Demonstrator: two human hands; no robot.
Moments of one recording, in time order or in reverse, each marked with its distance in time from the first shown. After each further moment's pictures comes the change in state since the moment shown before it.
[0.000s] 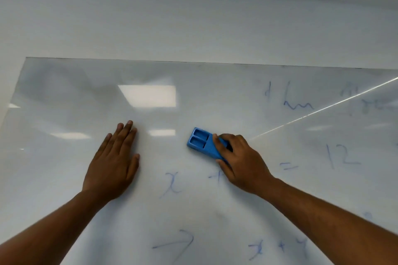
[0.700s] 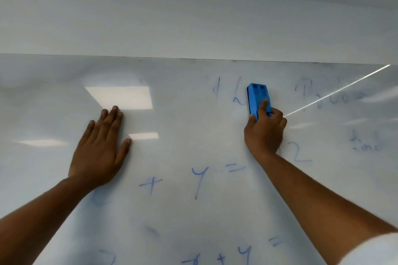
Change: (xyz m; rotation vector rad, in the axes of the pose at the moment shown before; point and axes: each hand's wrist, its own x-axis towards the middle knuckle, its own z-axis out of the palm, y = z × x) left_hand 0.079 0.129 0.050 -0.004 0.010 -0.038; right_hand -0.031 0.183 -0.033 -0.049 0.242 1.004
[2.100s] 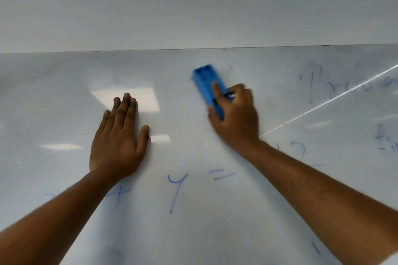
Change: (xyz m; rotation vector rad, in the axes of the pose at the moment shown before) left_hand 0.047 0.102 0.038 0.073 0.109 -0.066; right_hand 0.027 -0.008 0.028 0.224 0.068 -0.571
